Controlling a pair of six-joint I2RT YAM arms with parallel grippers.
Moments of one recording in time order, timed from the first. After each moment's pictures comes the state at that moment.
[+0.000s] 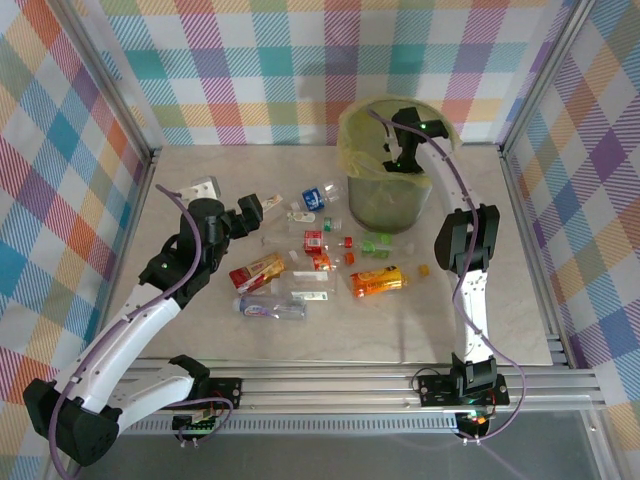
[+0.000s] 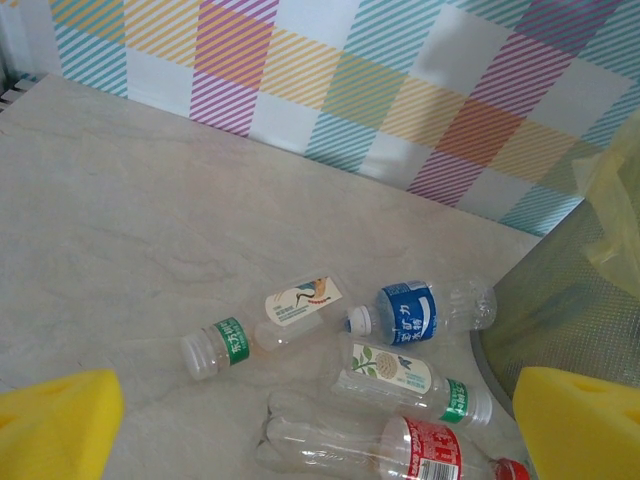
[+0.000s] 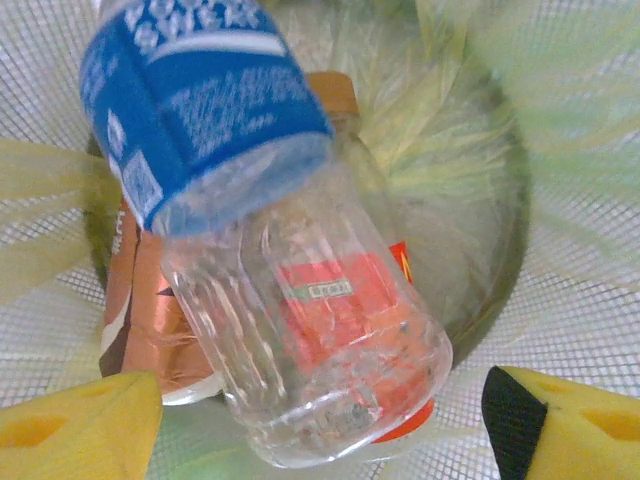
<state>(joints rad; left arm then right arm) -0.48 0.99 0.97 -0.39 -0.42 -0.52 0.25 2.35 2.38 -1.33 0.00 -0.01</state>
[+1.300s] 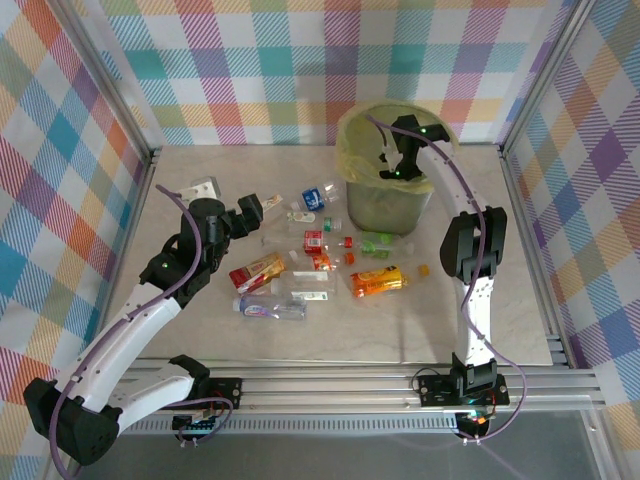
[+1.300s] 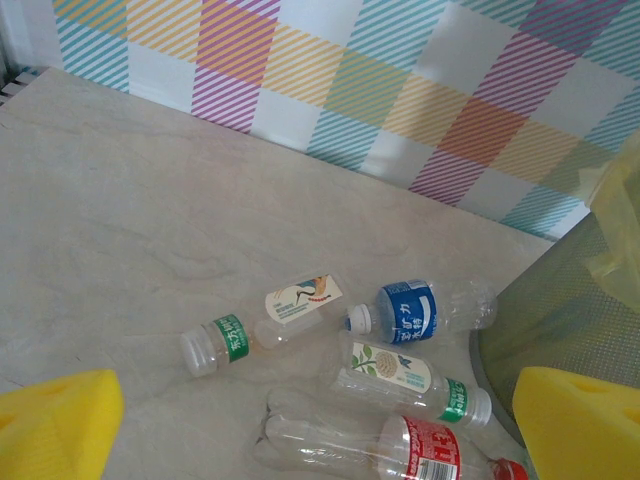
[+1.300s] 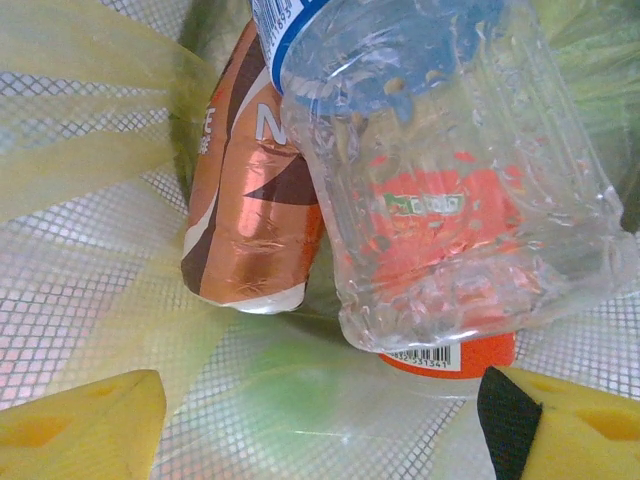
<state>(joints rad) -0.48 0.99 0.97 -0.40 -0.42 -0.54 0.27 2.22 2.22 -1.37 -0.14 0.02</state>
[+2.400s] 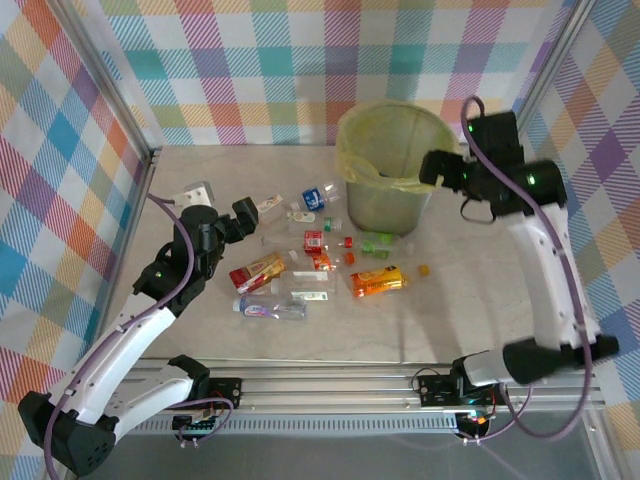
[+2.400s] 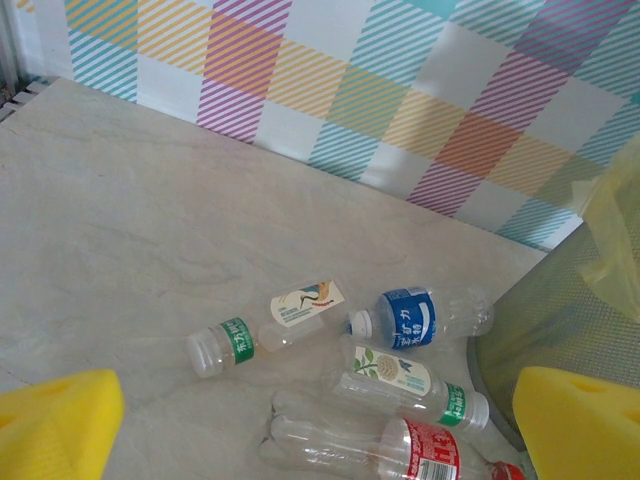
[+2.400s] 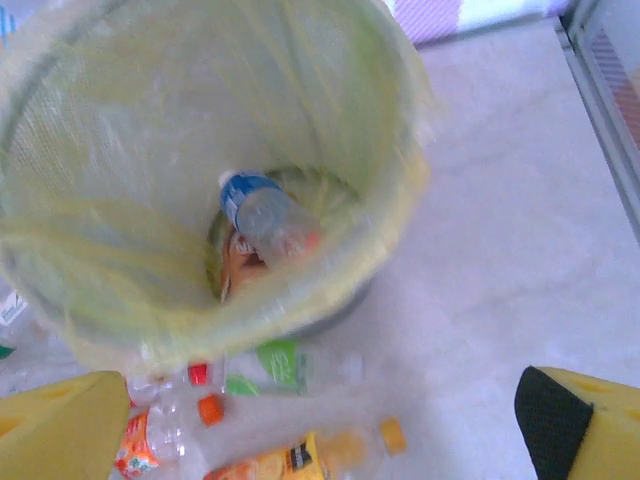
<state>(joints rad) -0.48 0.92 0.93 -0.39 -0.43 -0.54 0.27 1.35 1.81 -1.26 0.18 0.43</state>
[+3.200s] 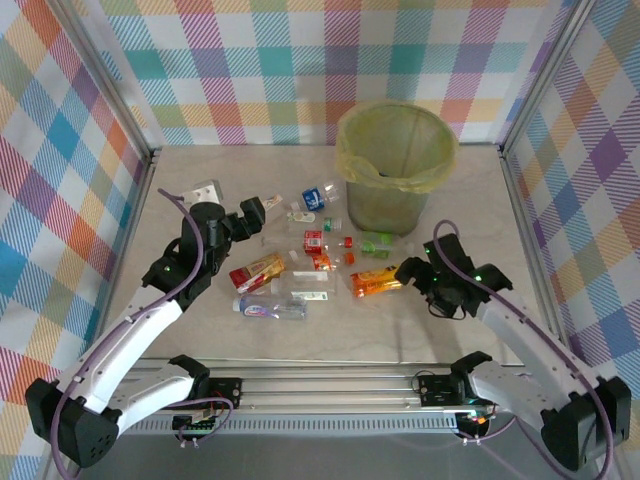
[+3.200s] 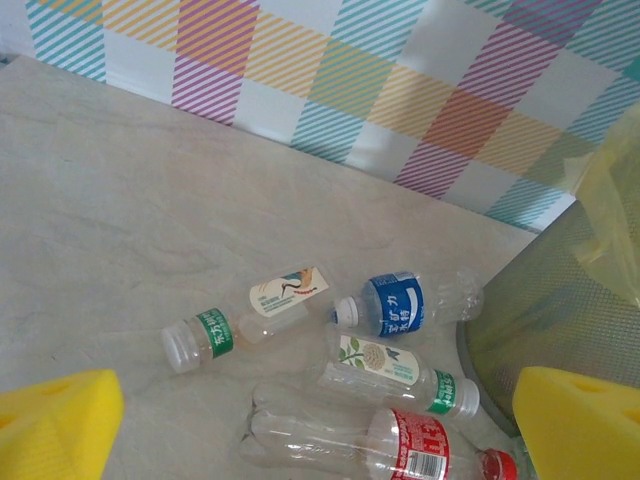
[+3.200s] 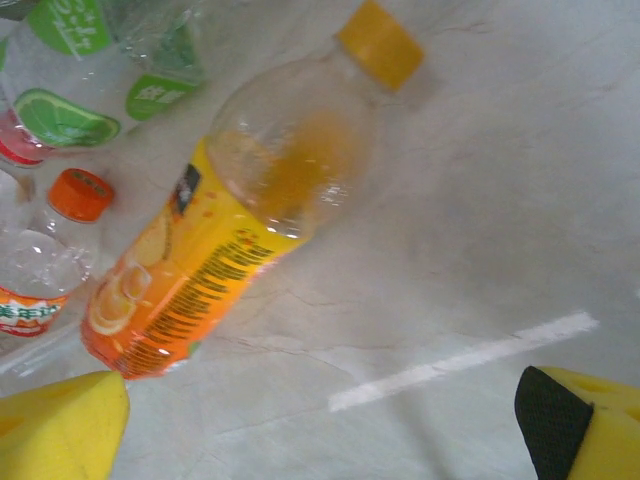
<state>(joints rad) -0.47 0.98 0.92 -0.34 -0.38 -0.54 0.47 0.98 0.75 -0.86 0.01 1.03</state>
